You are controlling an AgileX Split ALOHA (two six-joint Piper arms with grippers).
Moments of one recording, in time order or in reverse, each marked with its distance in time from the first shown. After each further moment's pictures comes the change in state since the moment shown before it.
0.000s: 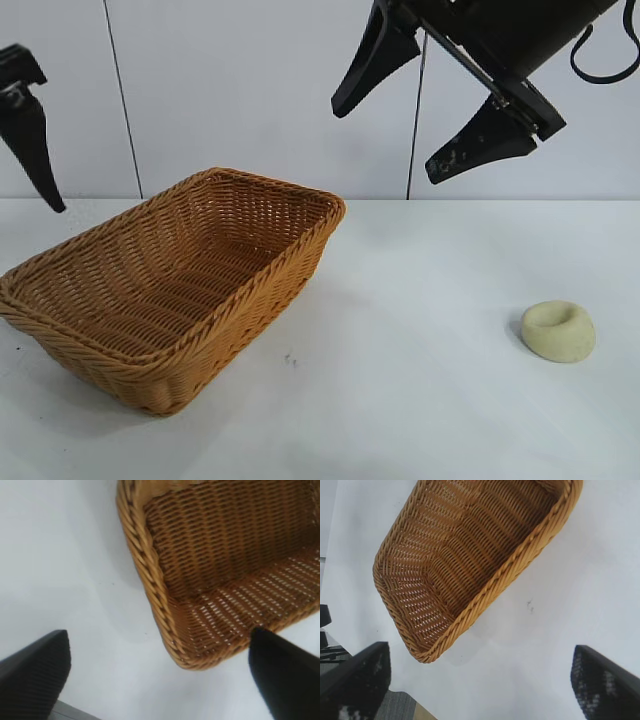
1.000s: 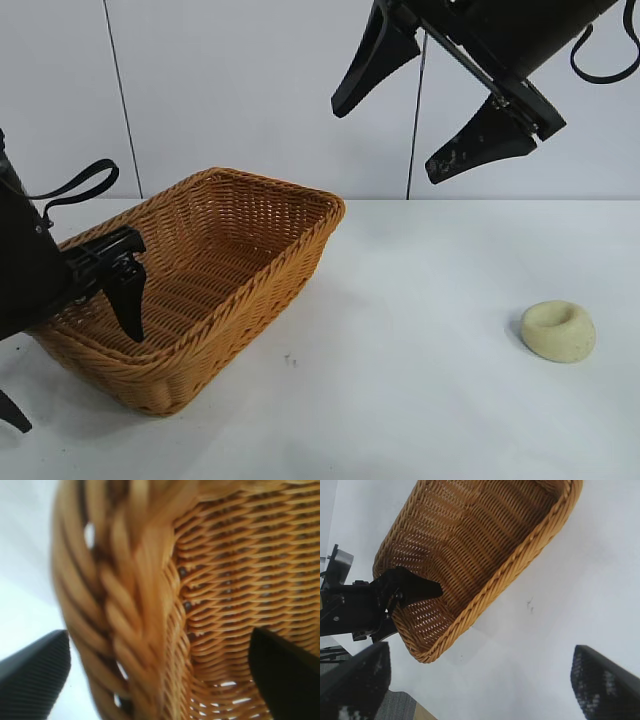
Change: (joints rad) left arm 0.001 0.450 0.005 -0.114 -0.284 0.035; right arm 0.000 0.000 0.000 0.000 0.000 0.000
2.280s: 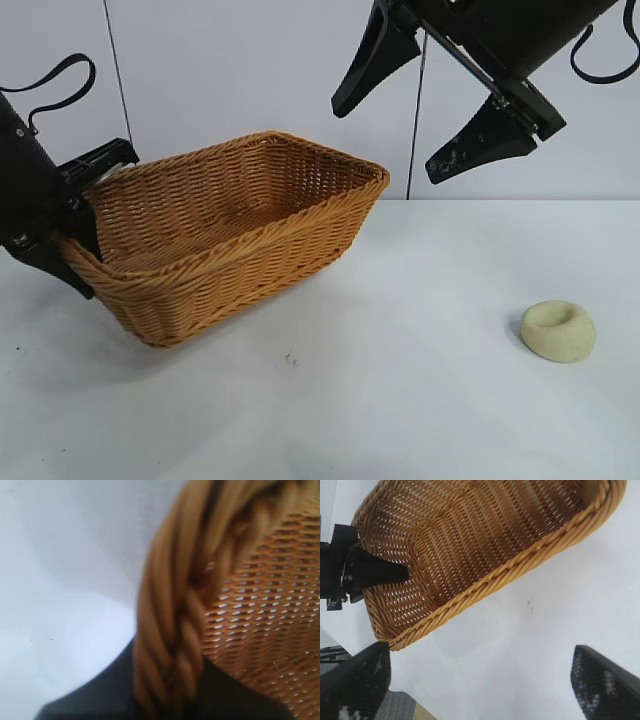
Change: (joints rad) left arm 0.131 -0.019 -0.213 -0.183 0.196 0.333; right arm 0.000 0.000 0.000 0.000 0.000 0.000
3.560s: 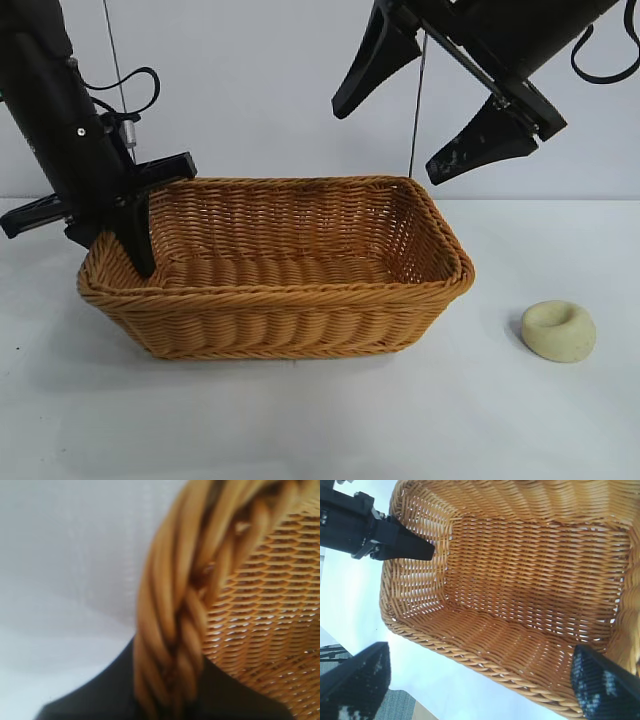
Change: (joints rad) left arm 0.000 0.339 -0.414 0.030 0.309 0.588; right arm 0.000 0.000 0.000 -0.003 0.004 0.000
